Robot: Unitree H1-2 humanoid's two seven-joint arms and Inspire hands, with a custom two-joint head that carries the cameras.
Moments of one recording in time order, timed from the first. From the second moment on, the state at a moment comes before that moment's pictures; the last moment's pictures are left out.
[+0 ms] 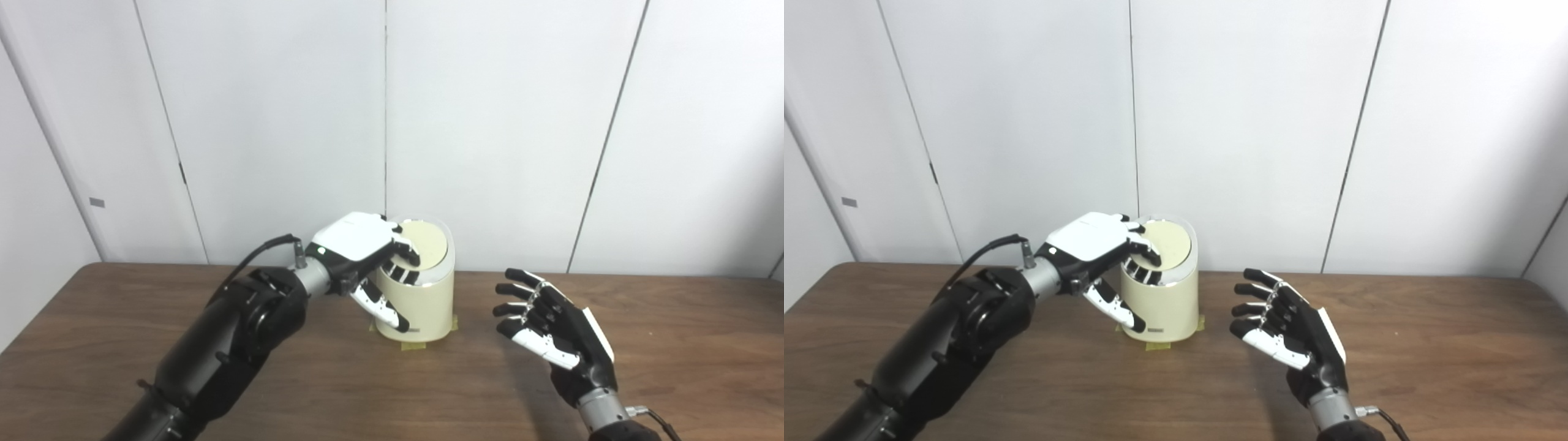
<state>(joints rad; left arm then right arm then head) -0.75 0.40 -0.46 0.04 0.84 -0.02 -0.47 -0.25 -0.06 -0.06 0.00 0.19 0.05 0.12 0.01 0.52</state>
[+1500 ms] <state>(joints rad) -0.24 0.20 0.11 -0.03 0.05 -0.03 -0.16 -0.25 -0.06 -0.07 0.00 0.19 0.05 0.11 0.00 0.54</state>
